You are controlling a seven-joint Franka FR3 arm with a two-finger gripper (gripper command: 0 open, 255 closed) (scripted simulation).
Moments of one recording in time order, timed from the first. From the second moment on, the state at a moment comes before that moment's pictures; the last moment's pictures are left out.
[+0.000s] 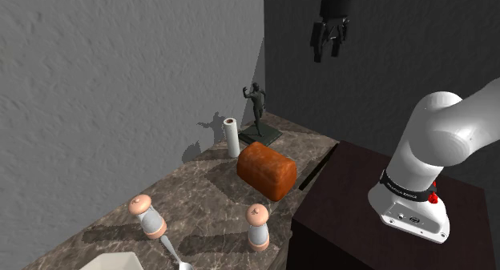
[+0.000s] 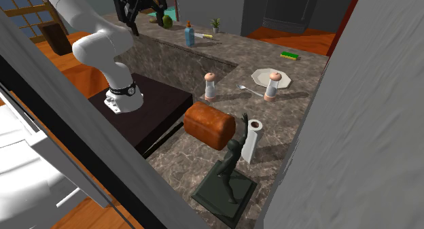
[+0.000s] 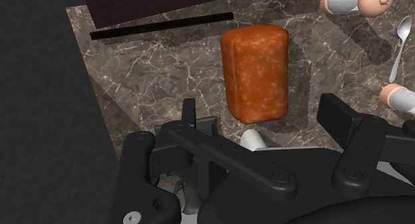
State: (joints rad) arm 0.01 -0.75 -0.07 -2.28 0.02 1.52 0.15
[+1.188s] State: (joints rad) arm 0.04 -0.24 -0.01 -2.20 0.07 1.94 0.28
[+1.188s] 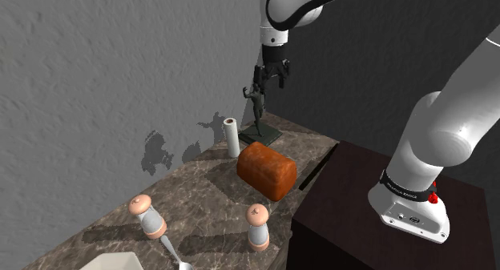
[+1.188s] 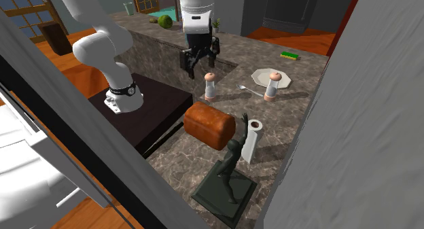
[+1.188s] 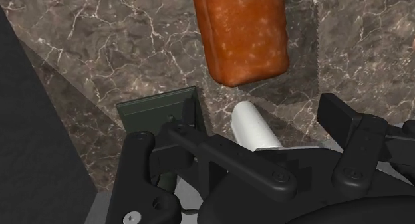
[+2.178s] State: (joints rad) arm 0.05 0.32 0.01 -1.83 0.08 2.14 0.36
